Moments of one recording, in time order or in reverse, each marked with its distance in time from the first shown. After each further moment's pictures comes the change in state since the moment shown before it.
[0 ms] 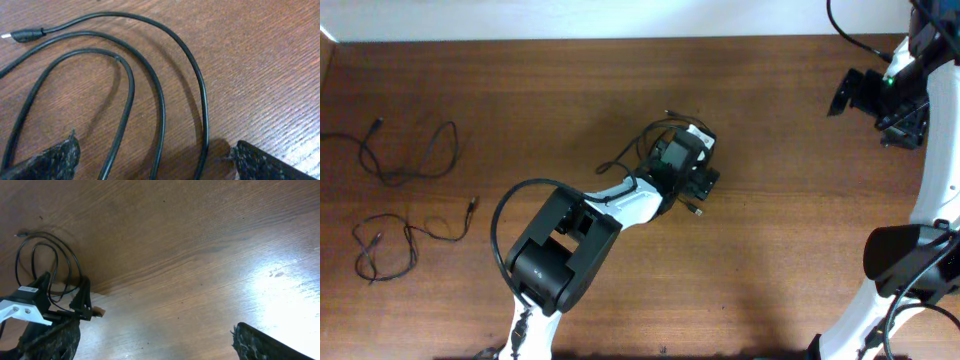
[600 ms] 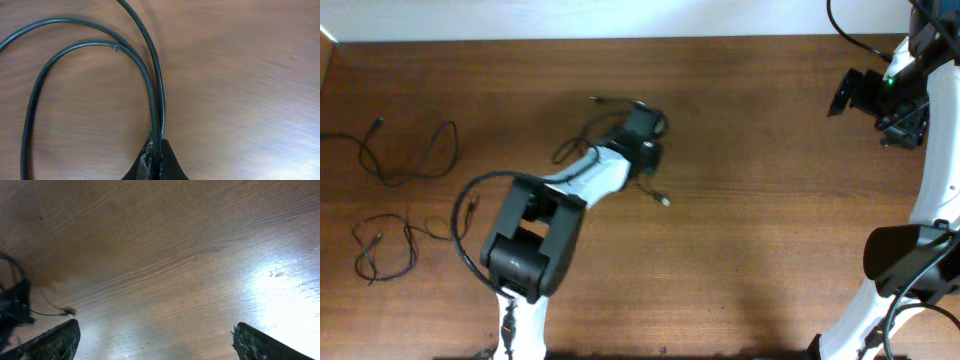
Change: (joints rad) left arm 0.212 -0.014 0.117 -0.338 -0.061 -0.089; right arm 0.000 0.000 0.000 0.000 0.000 0.001
